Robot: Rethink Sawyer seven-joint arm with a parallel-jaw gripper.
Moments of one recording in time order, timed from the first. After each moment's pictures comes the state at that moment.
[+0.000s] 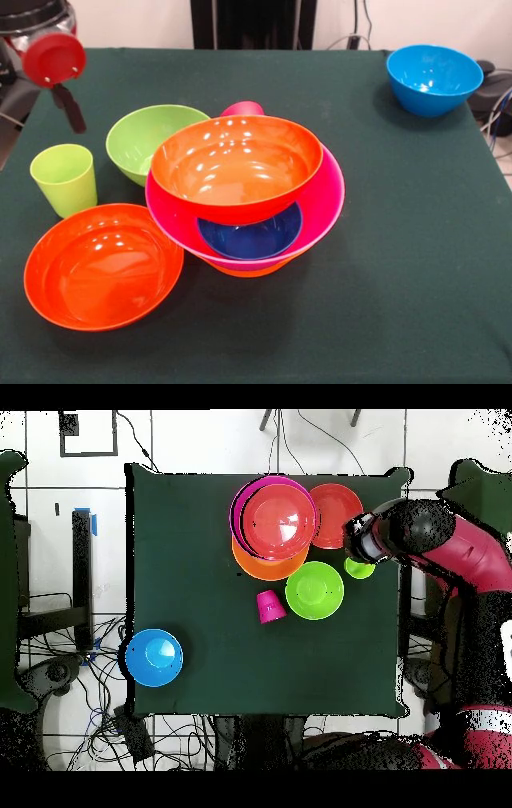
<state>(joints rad) -0.61 -0.52 0.14 1.19 -0.08 0.96 2.26</state>
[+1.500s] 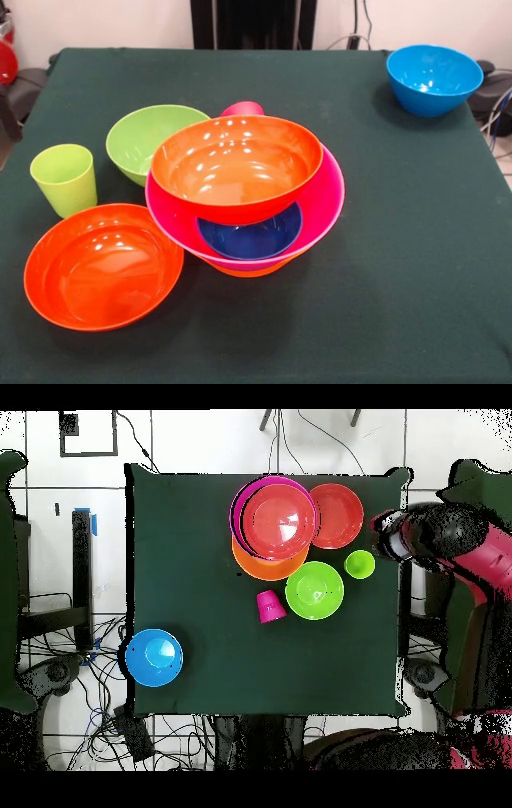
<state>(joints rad) -0.68 -0.49 0.14 1.13 -0.07 0.92 2.26</state>
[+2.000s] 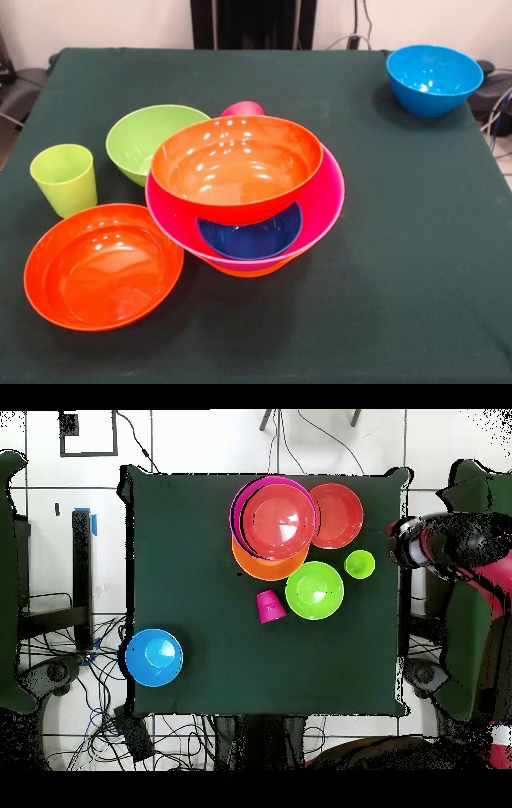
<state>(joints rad) -0.73 -0.49 0.16 1.14 -0.07 0.92 2.26</state>
